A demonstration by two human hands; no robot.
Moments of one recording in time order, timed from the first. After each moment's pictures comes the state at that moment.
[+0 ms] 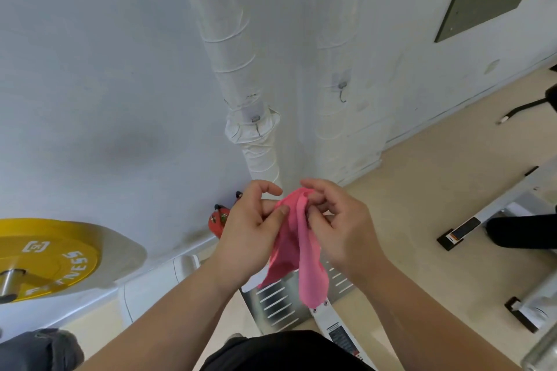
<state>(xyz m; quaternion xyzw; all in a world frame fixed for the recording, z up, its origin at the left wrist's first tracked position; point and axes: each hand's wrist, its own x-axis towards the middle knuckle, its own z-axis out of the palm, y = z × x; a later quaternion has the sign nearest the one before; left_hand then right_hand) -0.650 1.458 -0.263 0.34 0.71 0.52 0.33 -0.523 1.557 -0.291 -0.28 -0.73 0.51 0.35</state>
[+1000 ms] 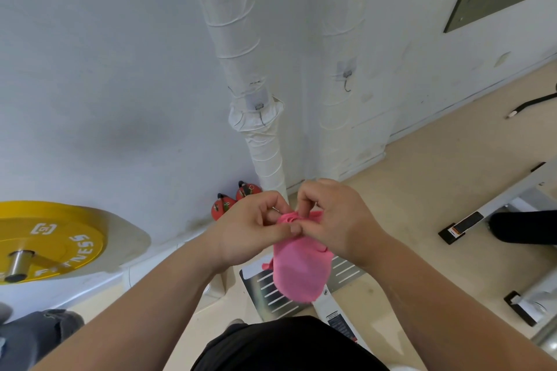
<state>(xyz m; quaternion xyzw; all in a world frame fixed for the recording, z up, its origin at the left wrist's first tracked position) -0.671 1.440 -0.271 0.43 0.67 0.40 0.45 -0.521 1.569 -0.286 -0.18 -0.89 0.36 0.22</state>
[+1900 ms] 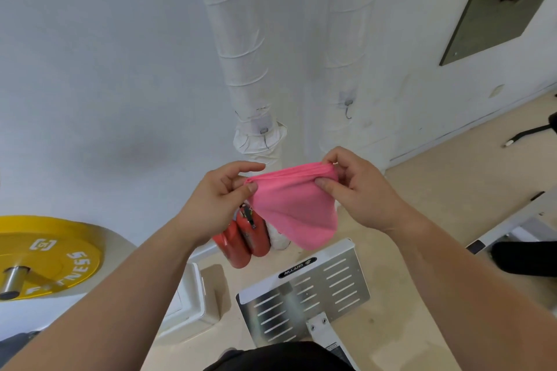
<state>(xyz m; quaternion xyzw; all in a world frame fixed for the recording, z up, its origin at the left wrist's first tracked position) -0.724 1.456 -0.240 0.41 0.71 0.50 0.27 -0.529 1.630 -0.247 -0.18 -0.83 0.48 0.23</state>
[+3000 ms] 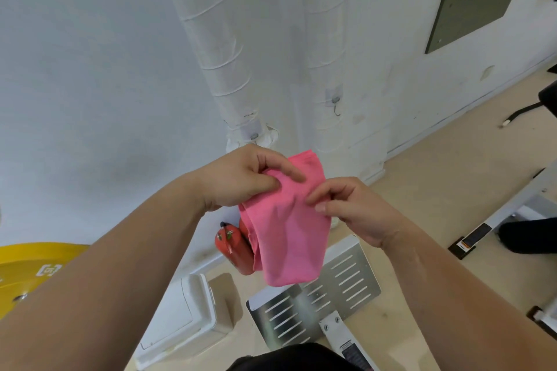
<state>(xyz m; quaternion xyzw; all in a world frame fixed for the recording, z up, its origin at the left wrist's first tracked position) -0.713 1.513 -0.183 0.56 0.67 0.29 0.40 -0.511 1.621 -0.274 -0.15 -0.62 0.74 0.20</state>
